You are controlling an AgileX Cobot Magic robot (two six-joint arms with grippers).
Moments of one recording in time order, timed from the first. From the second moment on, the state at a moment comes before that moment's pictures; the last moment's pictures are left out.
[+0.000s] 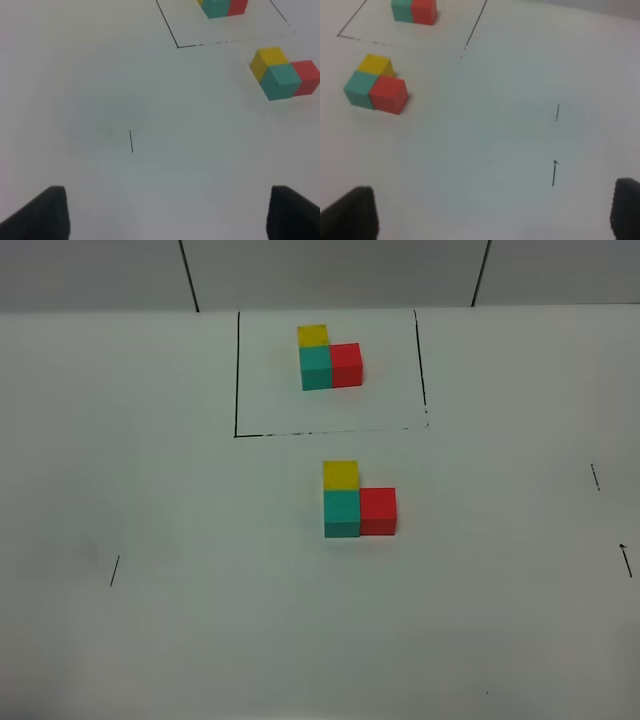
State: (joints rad) left arm -0.07 0.00 -0.50 -0.16 1.05 0.09; right arm 0.04 0.09 -0.62 0.11 1.07 -0.17
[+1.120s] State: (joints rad) left arm -0.07 0.00 -0.50 -0.16 1.05 0.09; right arm 0.05 0.06 -0.51 0.09 1.08 -0.11
